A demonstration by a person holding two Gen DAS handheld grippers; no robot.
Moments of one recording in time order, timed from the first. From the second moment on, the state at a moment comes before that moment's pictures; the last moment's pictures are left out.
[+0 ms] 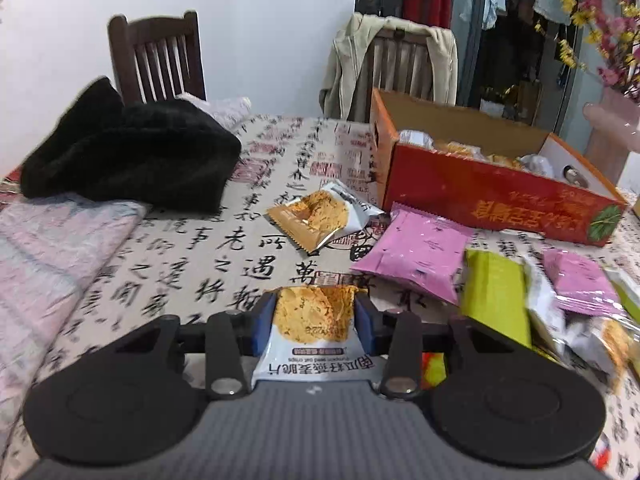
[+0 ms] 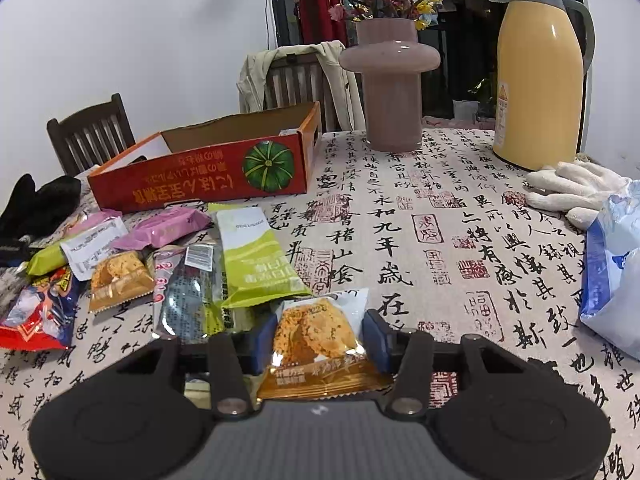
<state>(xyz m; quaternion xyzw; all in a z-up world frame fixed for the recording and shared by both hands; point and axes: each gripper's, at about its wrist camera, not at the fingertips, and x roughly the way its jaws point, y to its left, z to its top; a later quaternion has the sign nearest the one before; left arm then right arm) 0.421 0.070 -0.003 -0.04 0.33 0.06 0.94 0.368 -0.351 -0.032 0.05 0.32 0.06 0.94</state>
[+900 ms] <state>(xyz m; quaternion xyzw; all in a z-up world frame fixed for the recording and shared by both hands) 0.167 0.060 0.054 -0.04 0.22 -0.02 0.97 0.191 -0.287 0.025 0.01 0.27 0.10 0.96</state>
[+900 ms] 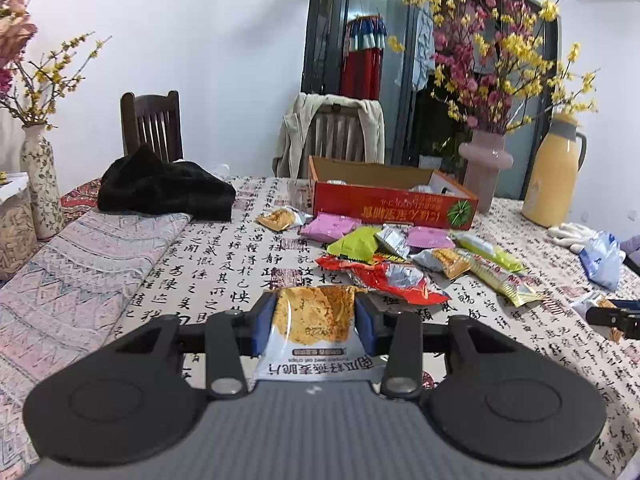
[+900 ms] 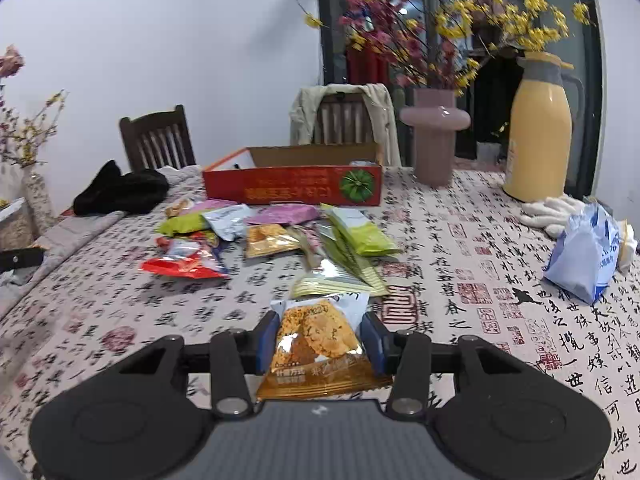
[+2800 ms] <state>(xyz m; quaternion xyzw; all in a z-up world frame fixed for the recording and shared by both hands) 0.746 -0.011 0.045 -0.03 0.33 -0.08 0.94 0.780 -0.174 0.013 0.01 0.41 0.08 0.91</state>
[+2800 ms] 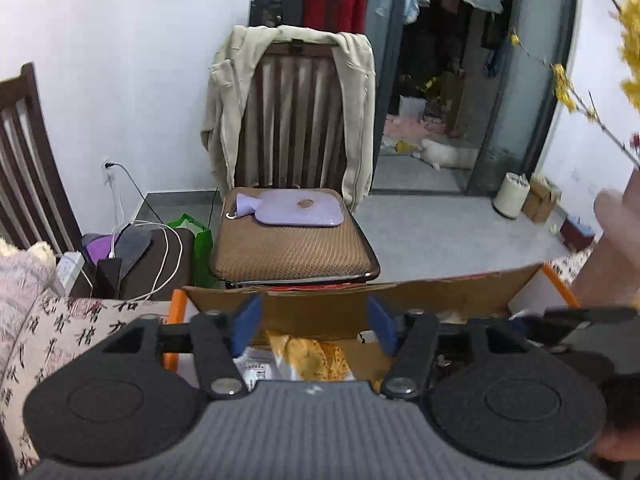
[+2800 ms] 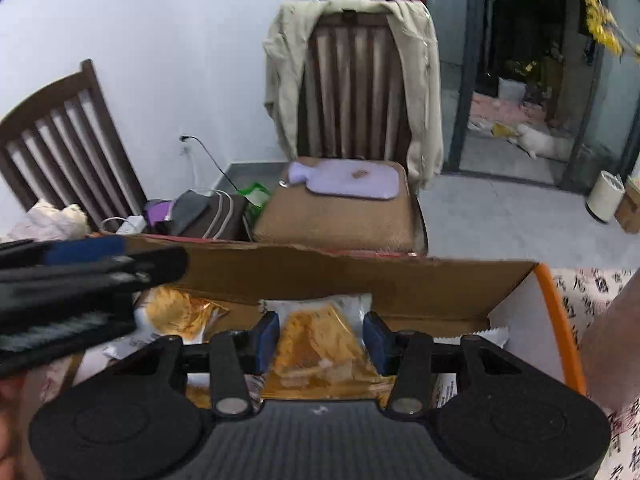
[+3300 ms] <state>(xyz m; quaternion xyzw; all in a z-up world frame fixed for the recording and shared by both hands) 0.608 0.028 0.106 0.00 0.28 -0.09 0.96 0.682 -0.207 0.080 0.03 0.37 0.10 0.92</state>
